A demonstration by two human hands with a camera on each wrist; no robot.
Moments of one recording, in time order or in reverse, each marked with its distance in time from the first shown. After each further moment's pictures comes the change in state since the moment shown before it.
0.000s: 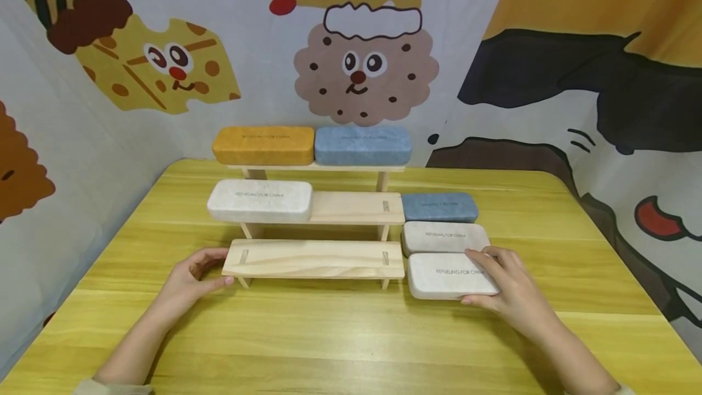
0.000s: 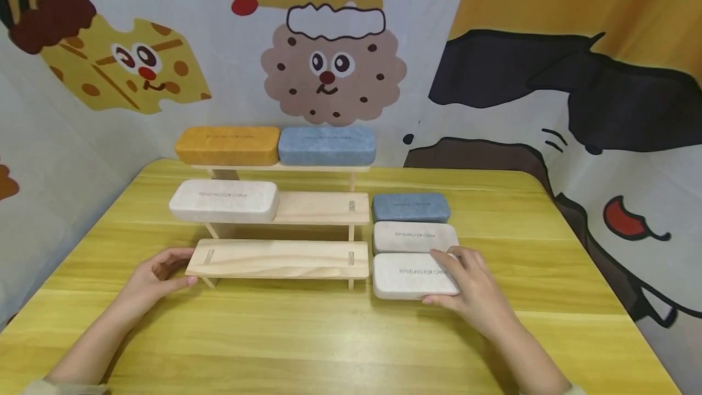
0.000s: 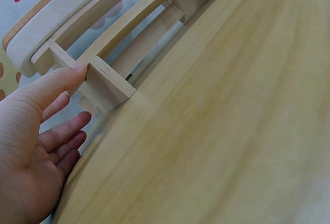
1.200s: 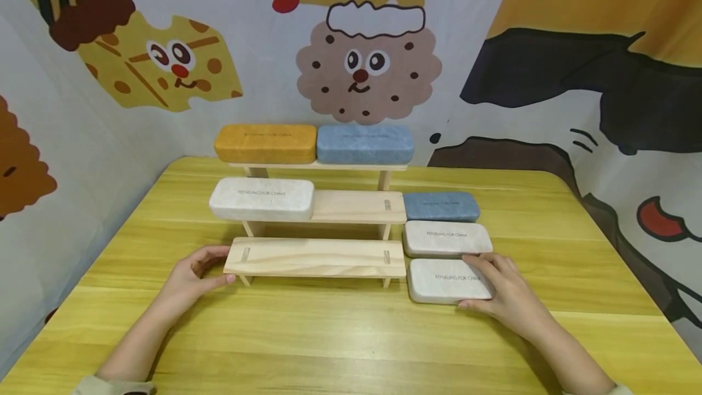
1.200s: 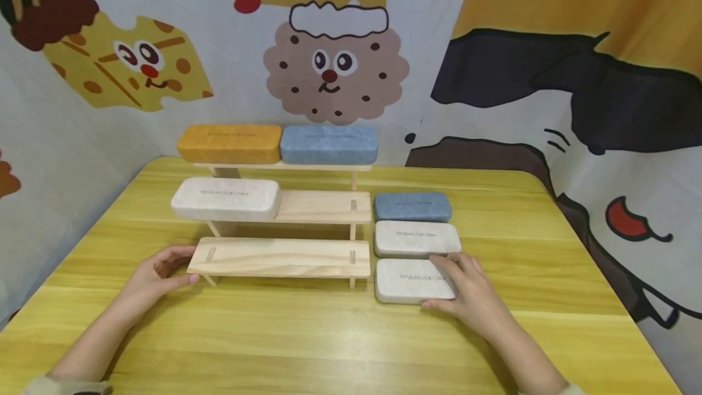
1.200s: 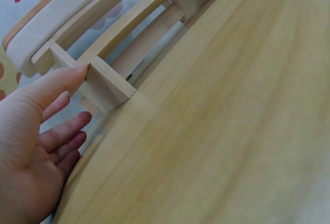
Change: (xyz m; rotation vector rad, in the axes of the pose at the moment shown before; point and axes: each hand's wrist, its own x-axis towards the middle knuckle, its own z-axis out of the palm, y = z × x) left_hand 0.001 -0.001 0.000 -0.011 0.004 0.027; right_hand -0.006 0.009 0.015 0.037 -0.107 0.083
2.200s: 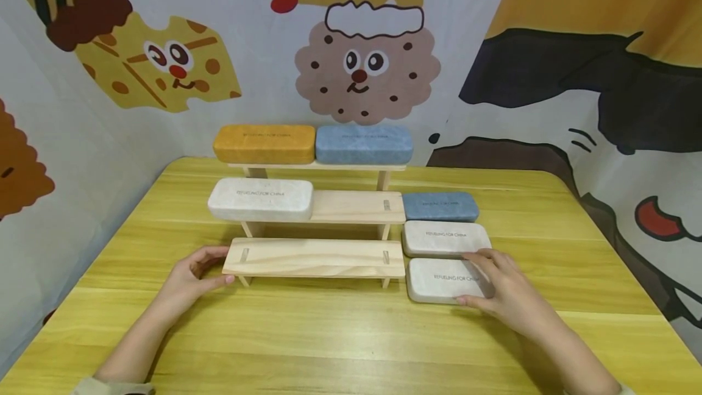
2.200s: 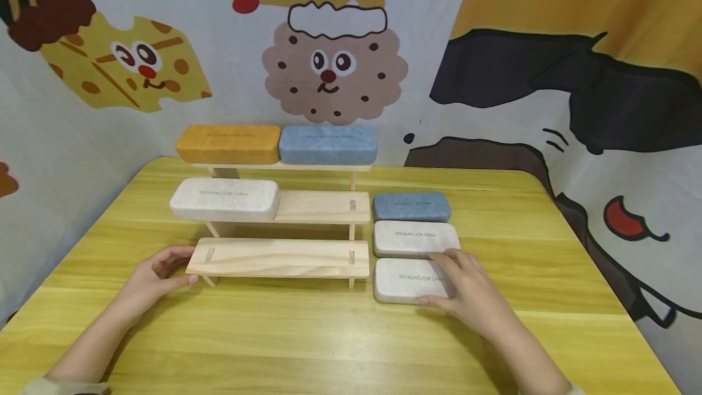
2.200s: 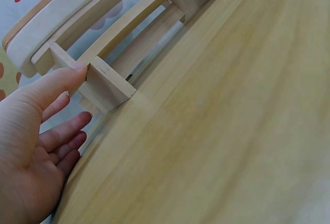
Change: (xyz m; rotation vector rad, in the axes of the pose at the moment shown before) left_hand 0.000 0.002 0.000 0.001 -0.002 0.004; right_hand 0.008 -0.019 -0.018 -0.036 -0.065 0.034
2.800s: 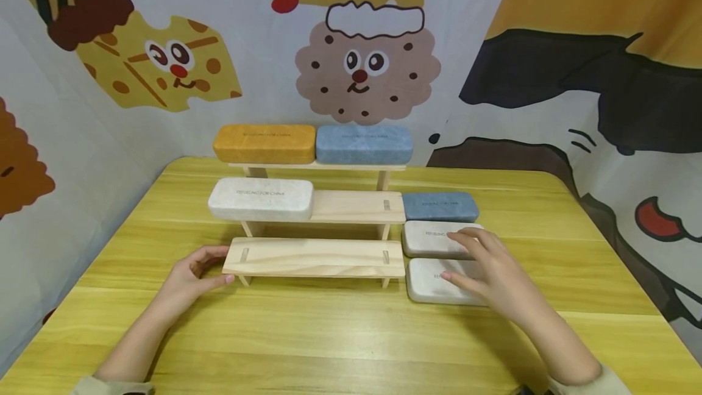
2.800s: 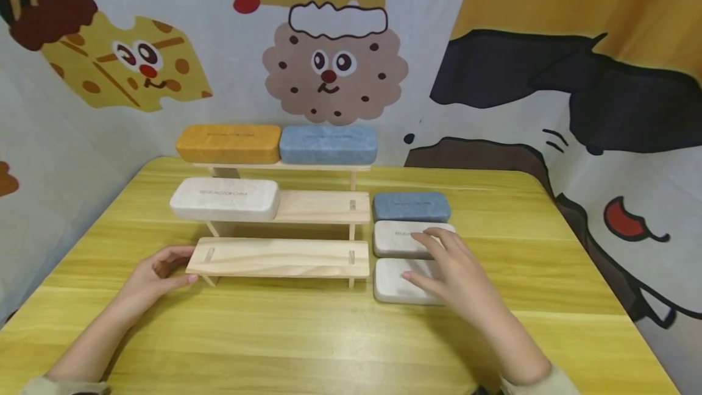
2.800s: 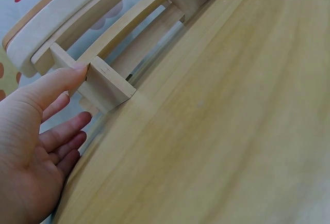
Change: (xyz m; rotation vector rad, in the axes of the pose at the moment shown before) left_hand -0.001 0.002 0.000 -0.006 -0.005 -0.022; right_hand 0.032 -0.031 -0.018 0.039 0.077 -0.059
